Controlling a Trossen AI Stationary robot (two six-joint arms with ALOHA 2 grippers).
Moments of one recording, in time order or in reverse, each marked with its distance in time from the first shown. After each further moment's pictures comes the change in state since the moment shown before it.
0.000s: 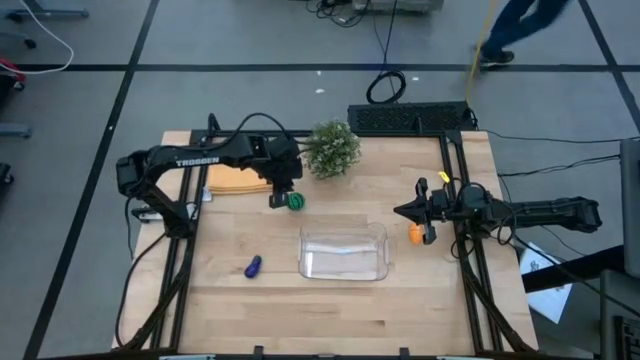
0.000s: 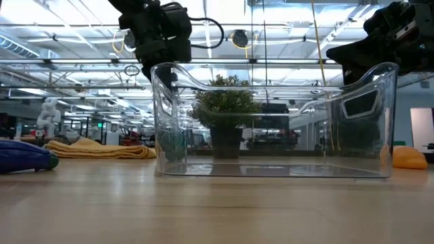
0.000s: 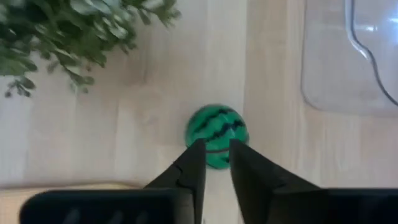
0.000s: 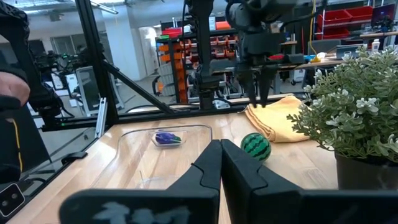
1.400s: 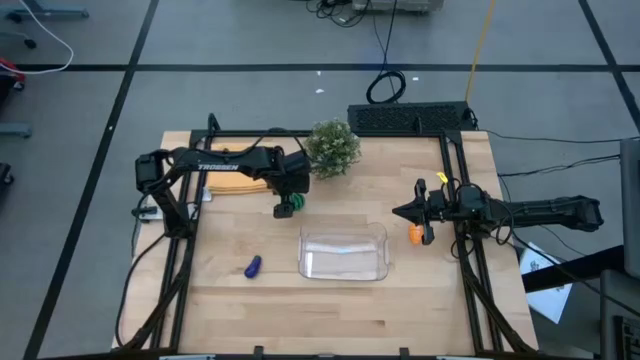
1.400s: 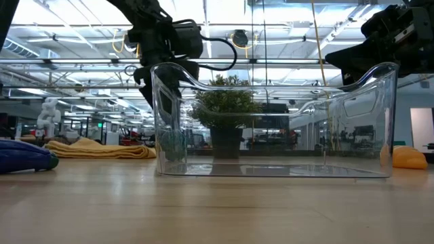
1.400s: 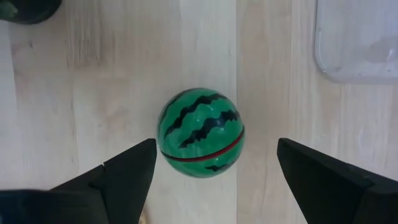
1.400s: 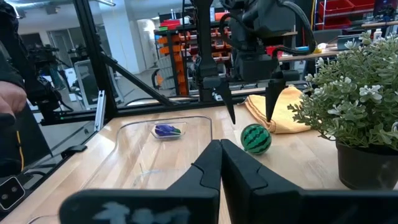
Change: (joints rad) left arm -0.066 0.144 0.000 -0.003 -0.044 0.023; right arm 0.000 0.034 0.000 0.000 0.000 0.008
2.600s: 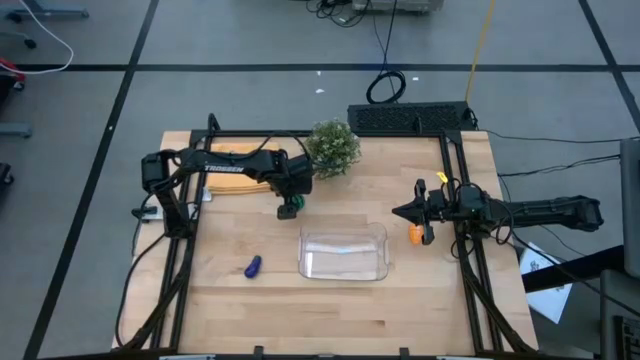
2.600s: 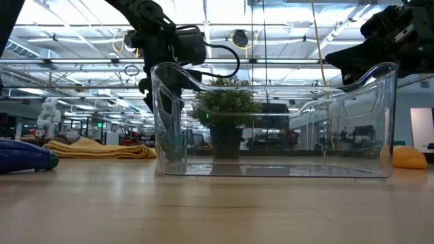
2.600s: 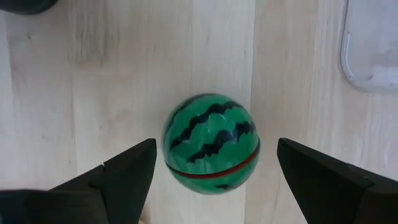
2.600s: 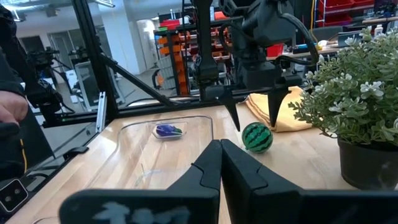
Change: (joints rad) left arm -0.007 0.044 -0.007 0.042 -0.041 -0.042; right arm 0.000 0.003 0.000 0.000 0.000 0.018
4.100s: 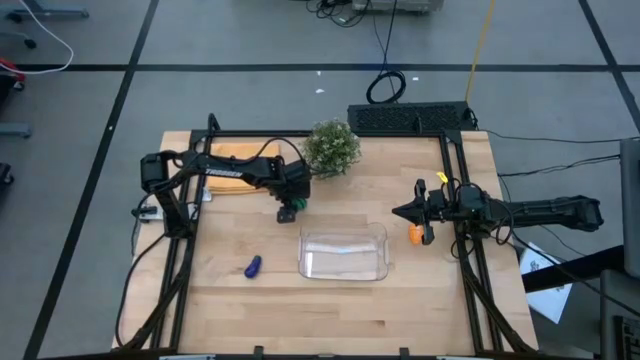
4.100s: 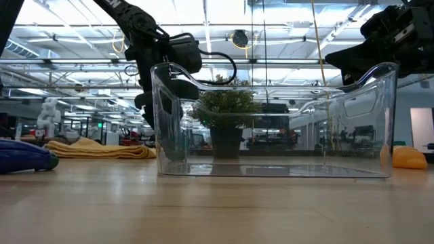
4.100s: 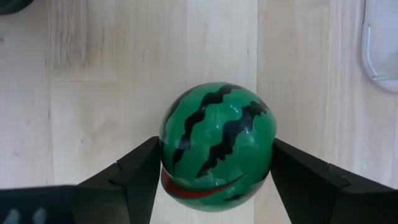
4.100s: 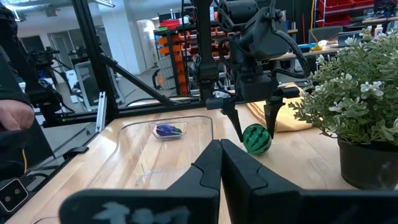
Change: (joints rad) left arm -0.004 -0.003 -0.130 0.180 -0.003 0.018; right arm 0.000 0.000 0.000 0.001 0.000 0.000
